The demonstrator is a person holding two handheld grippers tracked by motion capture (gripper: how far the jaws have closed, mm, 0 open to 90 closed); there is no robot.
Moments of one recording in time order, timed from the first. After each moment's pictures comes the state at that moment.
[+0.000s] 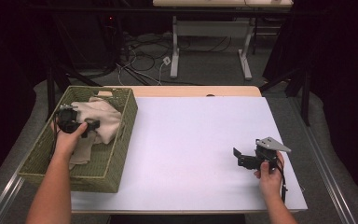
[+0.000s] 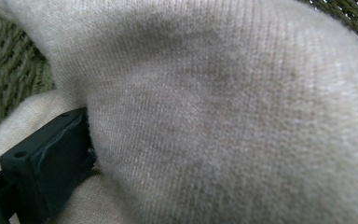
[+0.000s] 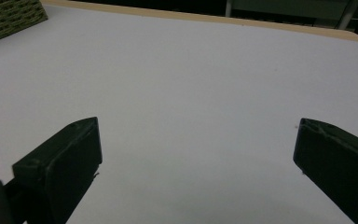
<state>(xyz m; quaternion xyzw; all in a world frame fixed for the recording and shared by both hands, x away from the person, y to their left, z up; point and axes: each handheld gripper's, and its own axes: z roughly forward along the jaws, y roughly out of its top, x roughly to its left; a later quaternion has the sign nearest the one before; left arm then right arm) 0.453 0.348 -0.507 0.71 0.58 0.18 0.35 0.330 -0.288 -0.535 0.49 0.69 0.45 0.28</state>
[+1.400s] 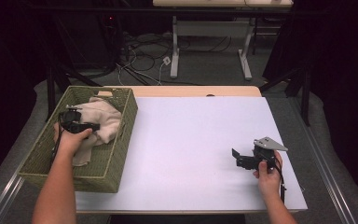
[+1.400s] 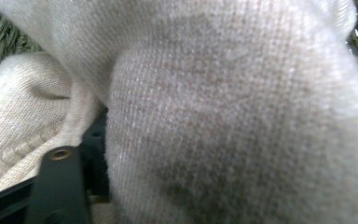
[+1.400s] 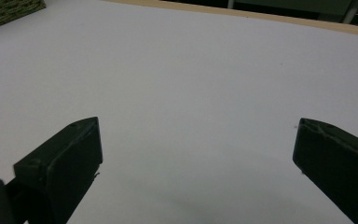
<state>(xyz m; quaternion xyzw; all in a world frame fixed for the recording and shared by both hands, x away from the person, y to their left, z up) 0.459 0.342 -0.515 0.72 0.61 0.15 0.29 0.333 -0.285 -0.539 0.49 0.70 0.44 0.28</state>
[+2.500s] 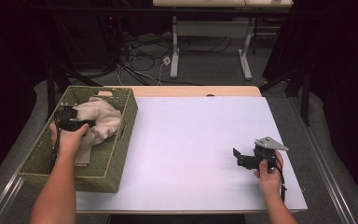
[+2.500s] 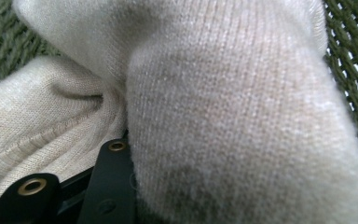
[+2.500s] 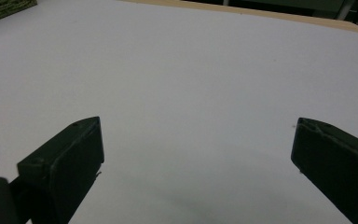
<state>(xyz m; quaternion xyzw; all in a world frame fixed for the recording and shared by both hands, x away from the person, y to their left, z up) 0.450 0.340 -0.496 0.68 0.64 0.16 0.32 0.334 -0.288 -0.539 0.49 0.70 0.43 0.29</state>
